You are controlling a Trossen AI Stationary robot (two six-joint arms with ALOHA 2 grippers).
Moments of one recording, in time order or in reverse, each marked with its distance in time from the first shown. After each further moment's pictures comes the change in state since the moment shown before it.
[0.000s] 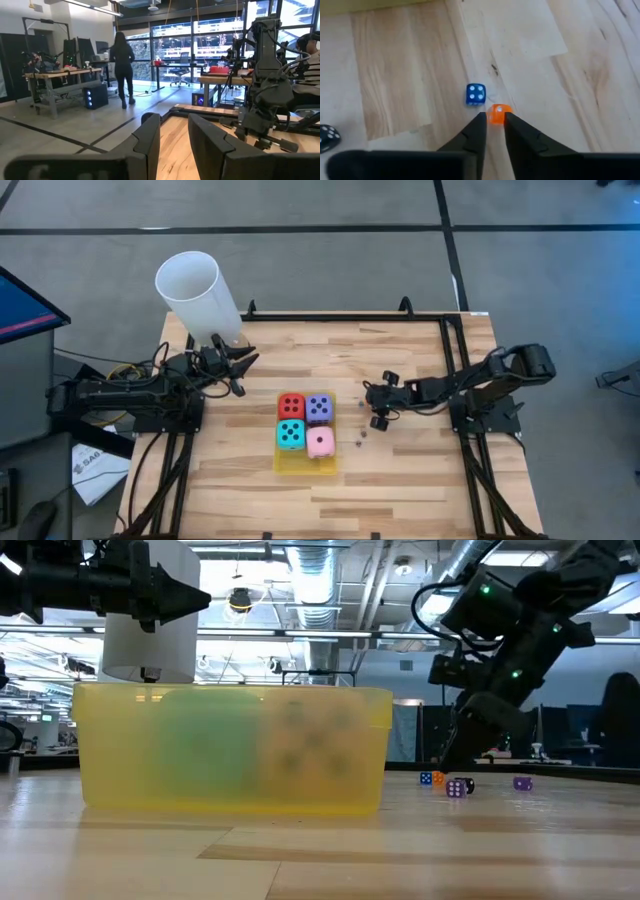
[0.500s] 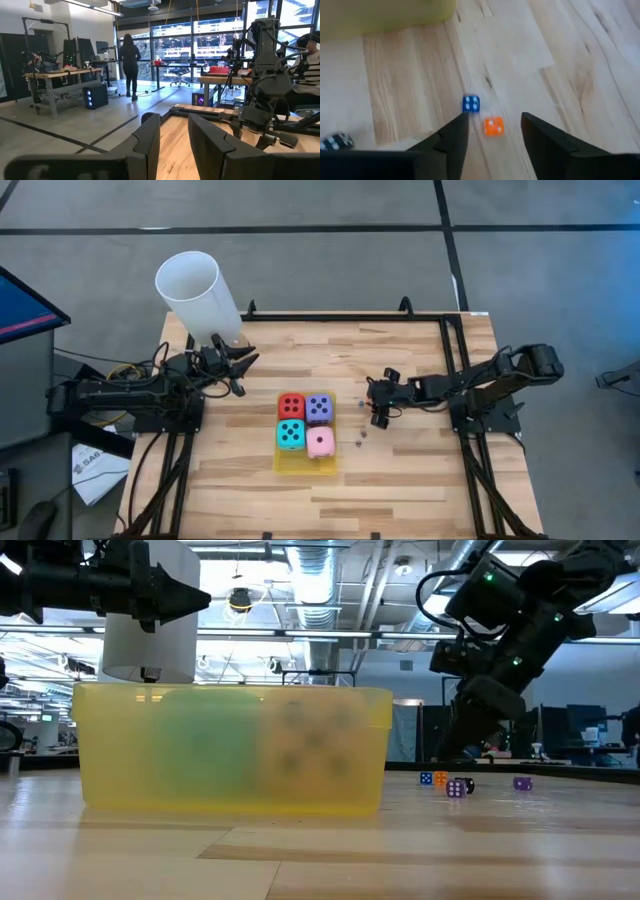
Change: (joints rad) left arm 0.000 0.000 0.000 0.000 0.000 0.000; right arm -0.007 -0.070 0.000 -0.016 -0.003 -0.008
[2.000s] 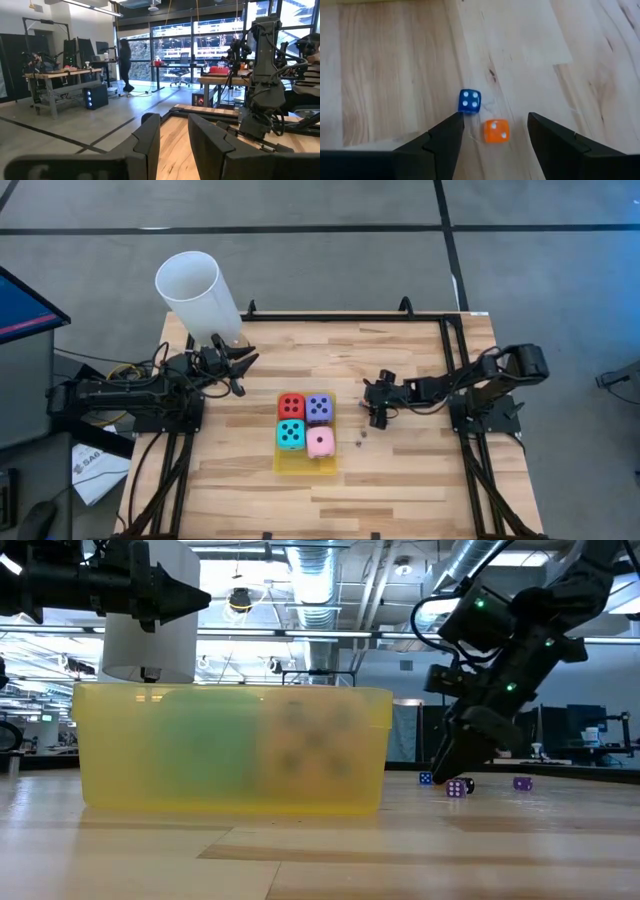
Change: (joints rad) left arm 0.000 0.000 0.000 0.002 0.000 0.000; right arm -0.037 0.139 -0.034 0.139 -0.032 -0.098
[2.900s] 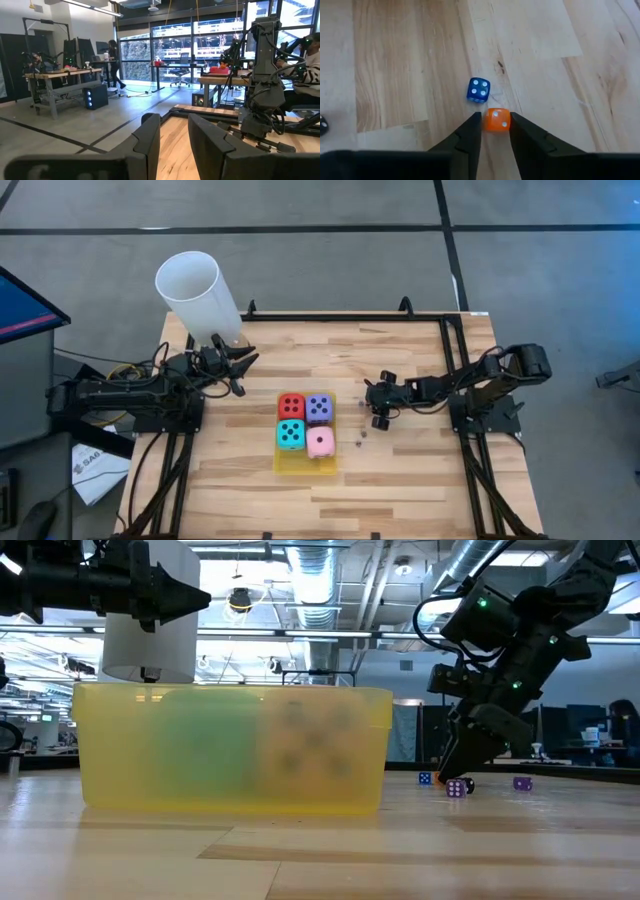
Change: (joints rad) left arm 0.000 0.000 0.000 0.000 0.000 0.000; right arm 0.001 -0.042 -0.005 -0.028 -0.032 0.000
